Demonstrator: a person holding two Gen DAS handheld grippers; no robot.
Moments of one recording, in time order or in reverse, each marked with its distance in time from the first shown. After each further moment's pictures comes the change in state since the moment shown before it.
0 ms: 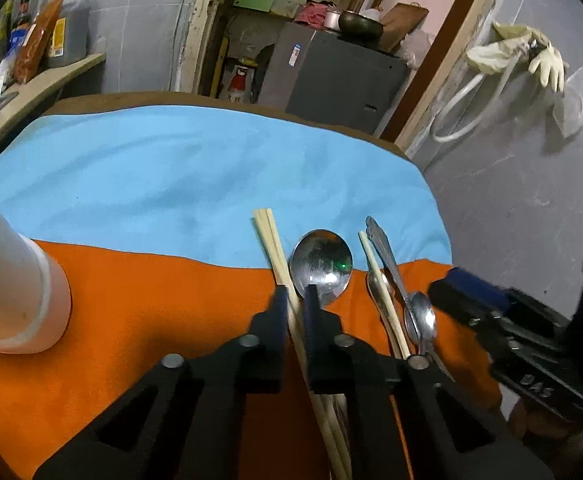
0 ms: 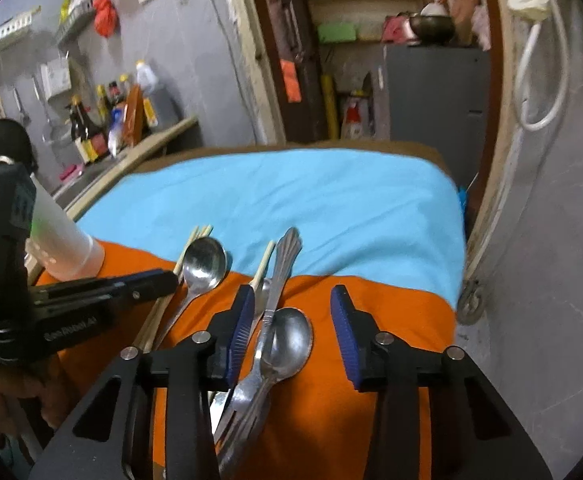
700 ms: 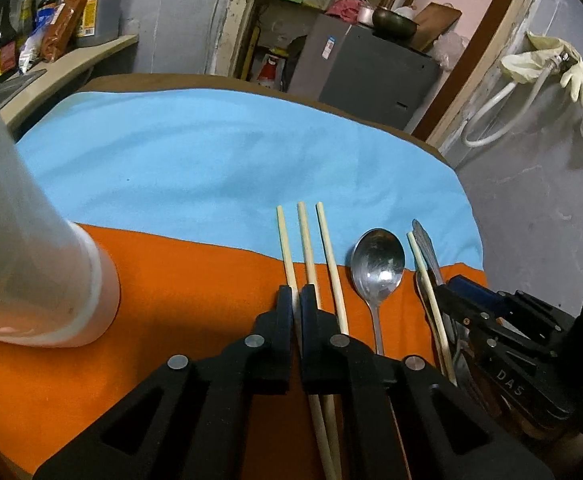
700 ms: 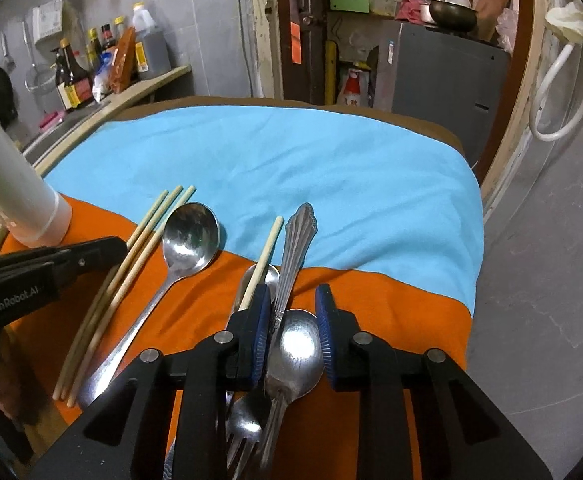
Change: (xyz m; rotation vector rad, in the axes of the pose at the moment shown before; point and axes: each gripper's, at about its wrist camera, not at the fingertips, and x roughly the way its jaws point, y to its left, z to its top) left arm 0.001 0.017 0.004 -0.063 0.053 0.084; right arm 0.034 0.020 0.008 -0.102 0.130 -0.112
